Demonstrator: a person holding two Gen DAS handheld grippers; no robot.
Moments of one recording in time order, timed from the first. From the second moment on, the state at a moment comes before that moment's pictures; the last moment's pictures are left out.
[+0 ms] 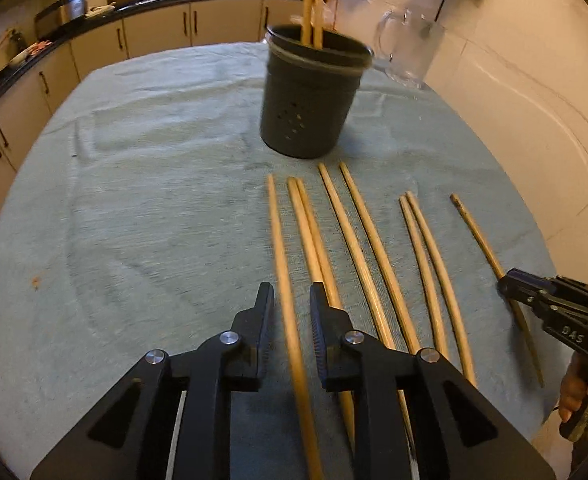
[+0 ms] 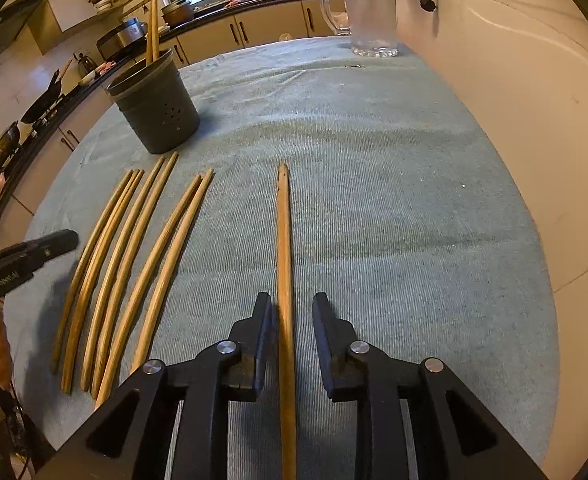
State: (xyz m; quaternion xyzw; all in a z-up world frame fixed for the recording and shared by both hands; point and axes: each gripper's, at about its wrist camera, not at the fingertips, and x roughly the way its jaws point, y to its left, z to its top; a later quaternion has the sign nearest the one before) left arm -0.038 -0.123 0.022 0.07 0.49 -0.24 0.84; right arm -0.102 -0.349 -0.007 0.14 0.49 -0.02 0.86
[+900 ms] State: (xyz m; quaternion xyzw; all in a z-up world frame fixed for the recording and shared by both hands) left arm 0.032 -0.182 0.017 0.14 0.52 -0.20 0.82; right arm 0.026 -0.341 -0.006 0.05 0.61 -0.03 0.79
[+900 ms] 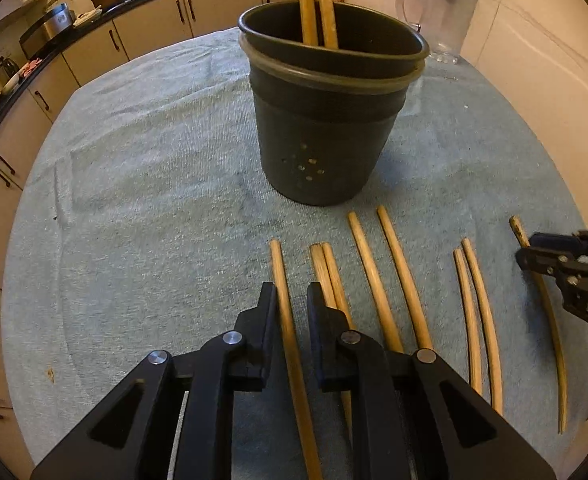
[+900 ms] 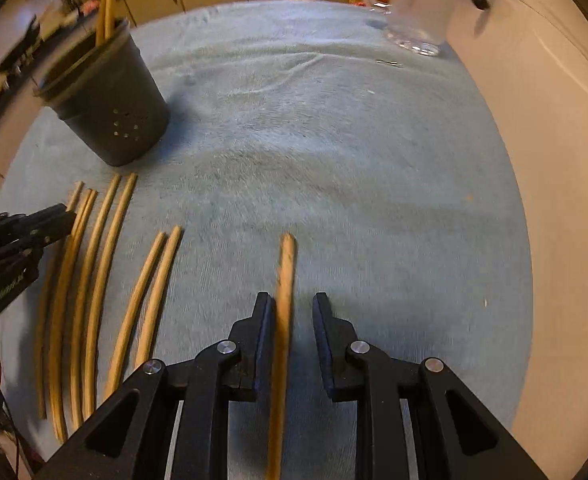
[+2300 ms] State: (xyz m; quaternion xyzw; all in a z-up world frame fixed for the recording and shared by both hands) left arm -0.214 -0.047 0.182 0.05 0.23 -0.20 0.95; right arm -0.214 -0.339 0.168 0.08 0.23 -0.04 0.97
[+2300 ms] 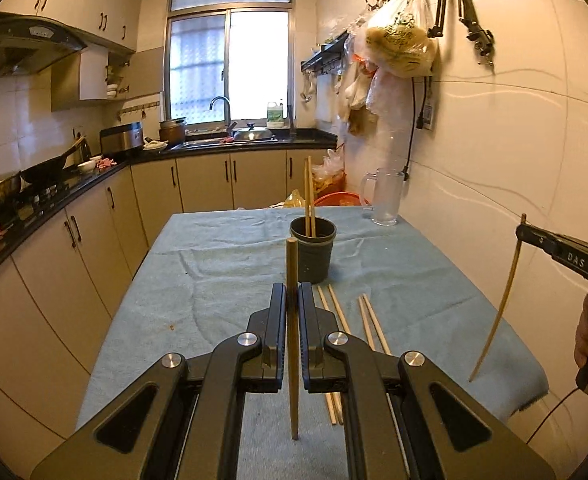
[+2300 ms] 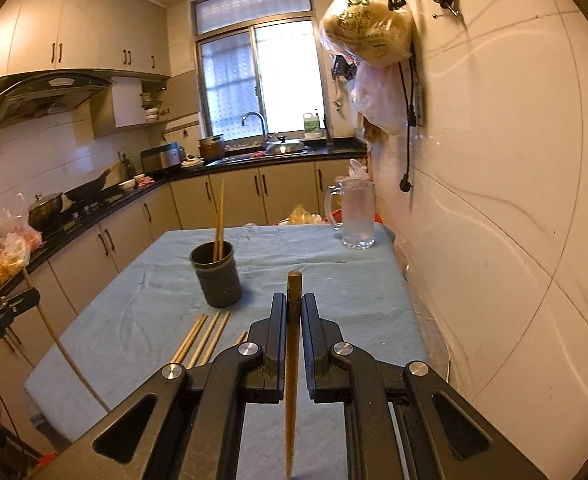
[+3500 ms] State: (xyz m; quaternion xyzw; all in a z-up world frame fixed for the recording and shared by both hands) left arm -0.067 -0.086 0.283 -0.03 0.21 -0.20 0.96; right arm -0.095 -0.337 0.242 0.17 0.15 0.01 0.97
